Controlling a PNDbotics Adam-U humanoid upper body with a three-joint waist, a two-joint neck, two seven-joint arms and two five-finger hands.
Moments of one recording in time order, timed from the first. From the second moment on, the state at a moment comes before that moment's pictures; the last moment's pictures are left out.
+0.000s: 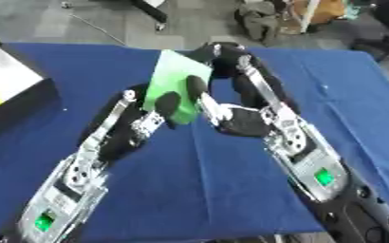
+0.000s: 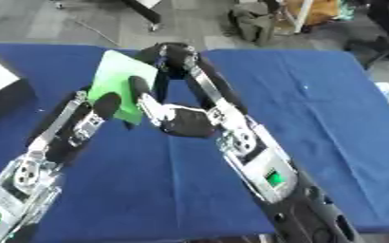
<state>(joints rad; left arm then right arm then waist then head) -0.55 0.16 -0.60 -1.70 0.19 0.08 0.04 -0.33 -0.27 0.35 -1.99 0.19 -0.16 0.00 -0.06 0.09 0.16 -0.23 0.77</state>
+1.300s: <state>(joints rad) -0.53 0.13 -0.62 -1.67 0.25 0.08 0.14 -0.32 -0.25 0.28 -1.98 0.29 -0.29 0.14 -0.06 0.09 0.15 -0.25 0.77</state>
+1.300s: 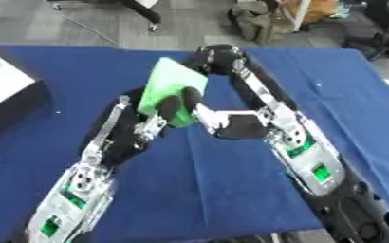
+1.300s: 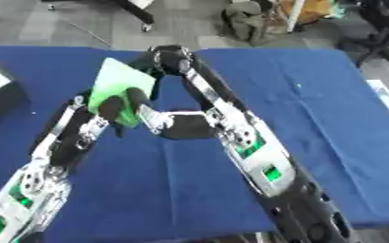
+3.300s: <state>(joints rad) -0.50 0.22 -0.52 -1.69 0.19 0.07 0.20 -0.27 -0.21 0.16 -1.98 0.38 -0.13 -0.25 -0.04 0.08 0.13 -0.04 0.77</state>
